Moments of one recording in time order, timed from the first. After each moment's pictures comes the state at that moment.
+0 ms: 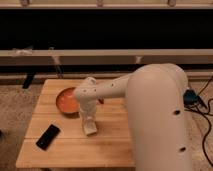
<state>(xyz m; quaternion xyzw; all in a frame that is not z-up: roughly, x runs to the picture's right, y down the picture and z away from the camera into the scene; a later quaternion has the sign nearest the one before) -0.101 0.188 0.828 -0.32 0.18 0.54 0.75</state>
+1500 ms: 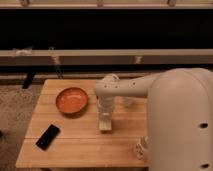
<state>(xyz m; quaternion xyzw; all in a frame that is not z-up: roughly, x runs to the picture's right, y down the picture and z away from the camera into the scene) -0.008 0.161 0.835 -0.28 0.23 0.66 0.67</state>
